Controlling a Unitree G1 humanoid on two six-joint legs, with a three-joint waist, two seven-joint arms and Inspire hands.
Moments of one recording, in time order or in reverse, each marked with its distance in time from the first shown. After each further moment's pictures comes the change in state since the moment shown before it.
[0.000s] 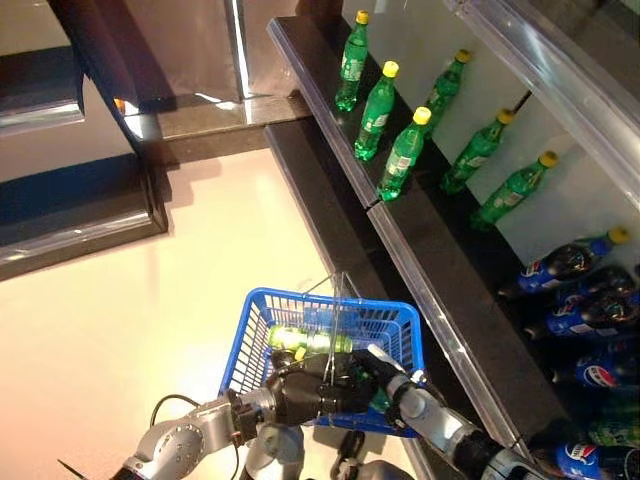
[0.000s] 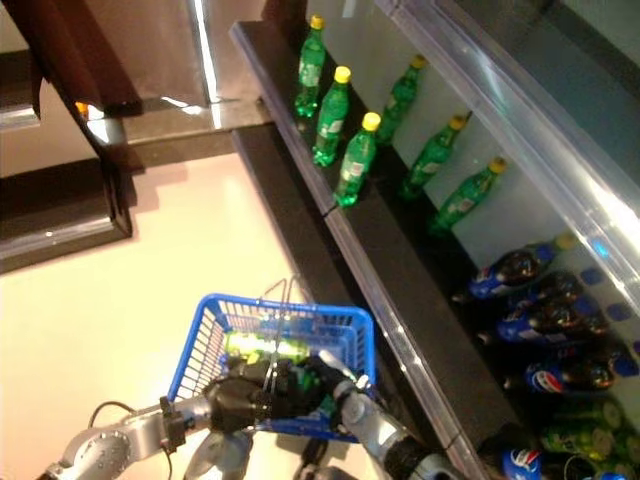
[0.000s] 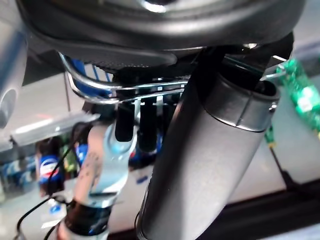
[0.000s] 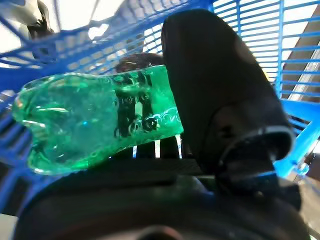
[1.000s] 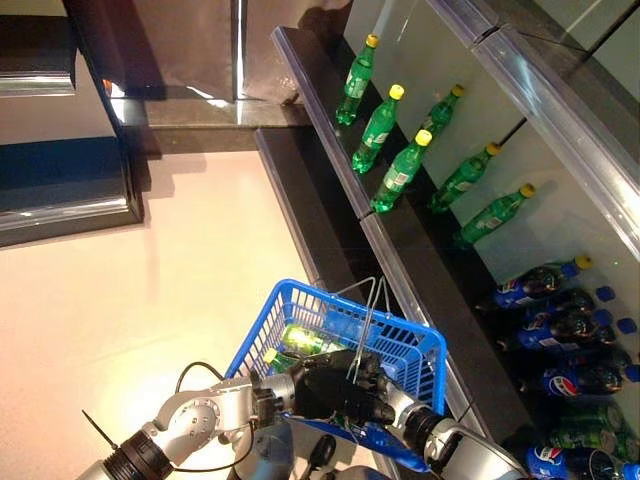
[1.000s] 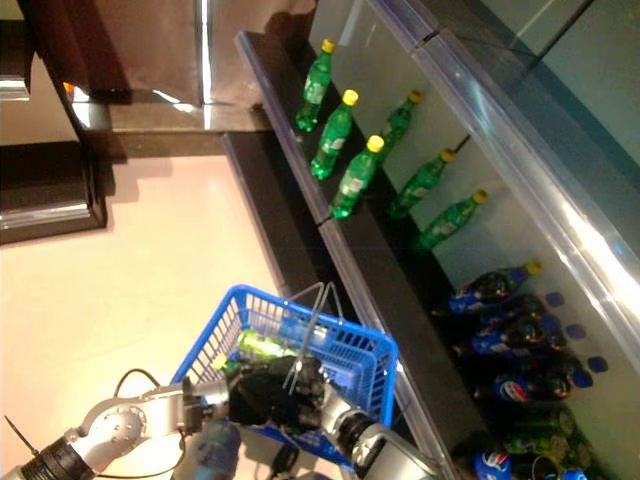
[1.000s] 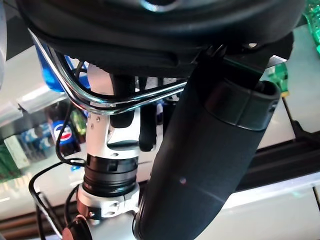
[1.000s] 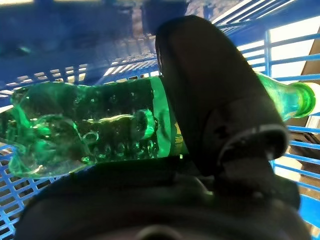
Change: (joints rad) left arm -0.150 0.033 -0.153 -0.044 -0.097 0.020 0.067; right arm -0.166 0.235 -0.010 0.399 0.118 -0.049 0.225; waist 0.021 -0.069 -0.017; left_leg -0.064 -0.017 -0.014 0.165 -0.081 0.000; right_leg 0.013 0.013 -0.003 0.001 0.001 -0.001
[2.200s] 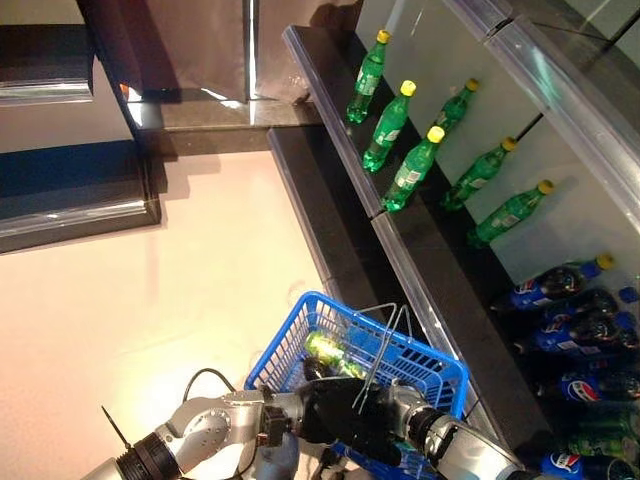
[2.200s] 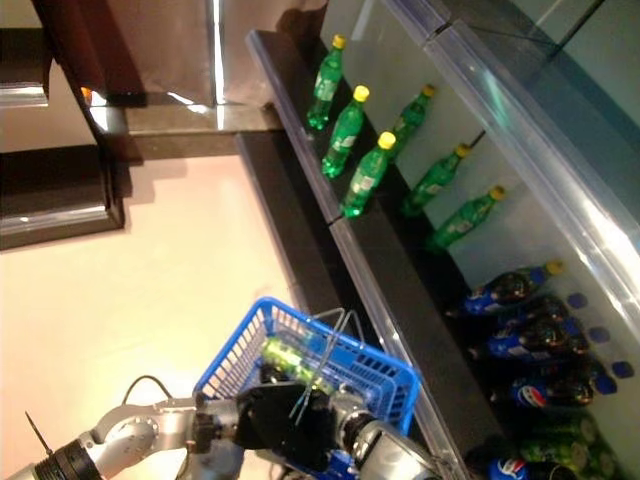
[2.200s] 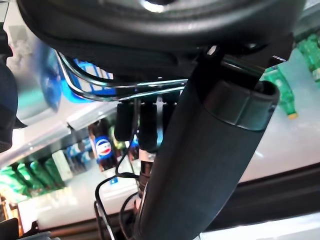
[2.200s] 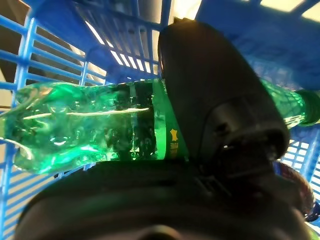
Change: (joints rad) left arm -0.029 0.000 -0.129 0.033 0.109 0.013 -0.001; right arm -0.027 0.007 0.018 0.204 -0.513 0.211 0.100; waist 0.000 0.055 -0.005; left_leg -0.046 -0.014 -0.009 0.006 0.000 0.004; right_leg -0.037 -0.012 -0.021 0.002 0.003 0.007
